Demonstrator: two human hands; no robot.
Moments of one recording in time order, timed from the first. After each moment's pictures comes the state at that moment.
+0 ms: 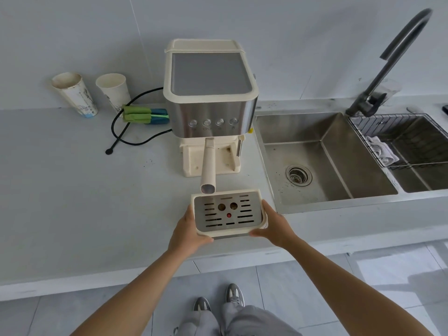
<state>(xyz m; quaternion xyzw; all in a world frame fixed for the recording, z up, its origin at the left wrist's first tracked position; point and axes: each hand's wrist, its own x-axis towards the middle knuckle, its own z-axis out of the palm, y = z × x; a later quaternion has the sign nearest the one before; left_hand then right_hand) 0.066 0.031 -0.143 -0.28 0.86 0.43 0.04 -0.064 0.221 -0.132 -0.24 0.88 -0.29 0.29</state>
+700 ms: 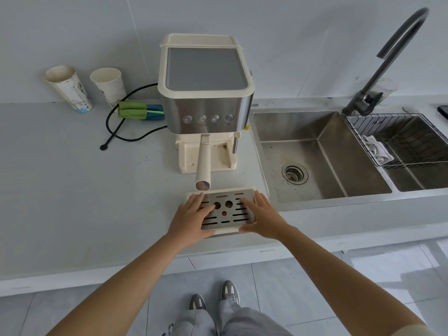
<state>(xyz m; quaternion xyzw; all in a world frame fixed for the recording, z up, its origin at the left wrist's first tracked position) 0.045 0.030 -0.128 -0.10 0.97 0.14 0.15 -0.073 0.208 -0.124 -0.37 0.88 -0.11 0.27</state>
